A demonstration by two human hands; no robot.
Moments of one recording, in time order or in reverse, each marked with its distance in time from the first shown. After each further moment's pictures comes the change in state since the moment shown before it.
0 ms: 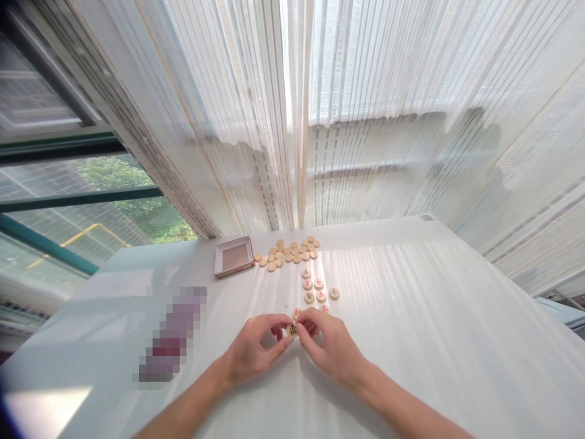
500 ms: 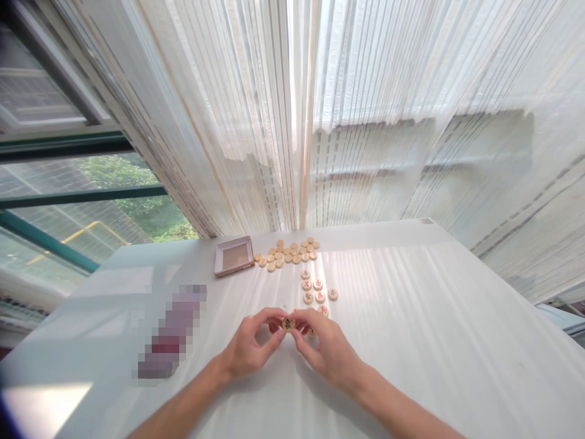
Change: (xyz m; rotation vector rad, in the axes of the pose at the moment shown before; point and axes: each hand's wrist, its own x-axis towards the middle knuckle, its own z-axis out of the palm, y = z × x) left_hand 0.003 0.008 -0.005 -0.225 0.000 -0.130; right_hand -0.003 0.010 0.005 -0.013 0.007 -0.132
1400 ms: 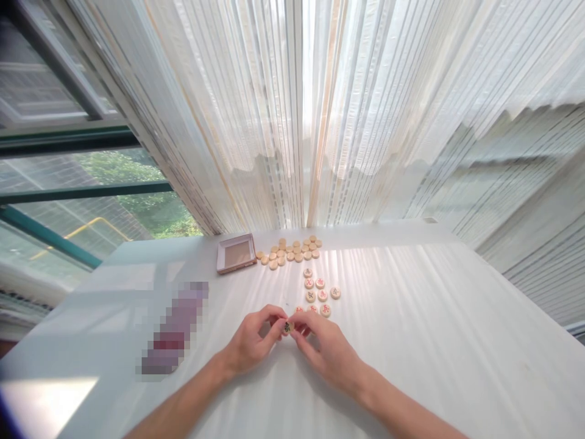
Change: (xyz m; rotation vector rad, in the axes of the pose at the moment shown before) left_hand 0.002 -0.006 0.001 0.040 -0.005 -0.075; right_hand 0.000 -0.008 0.000 0.022 -0.076 0.076
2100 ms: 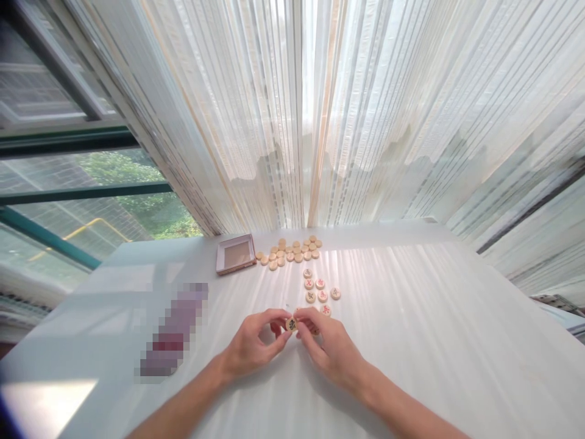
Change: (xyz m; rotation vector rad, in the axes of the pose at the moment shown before) left_hand 0.001 0.001 0.002 0.072 0.052 0.163; right_hand 0.000 0.000 -0.003 0.024 0.032 0.062
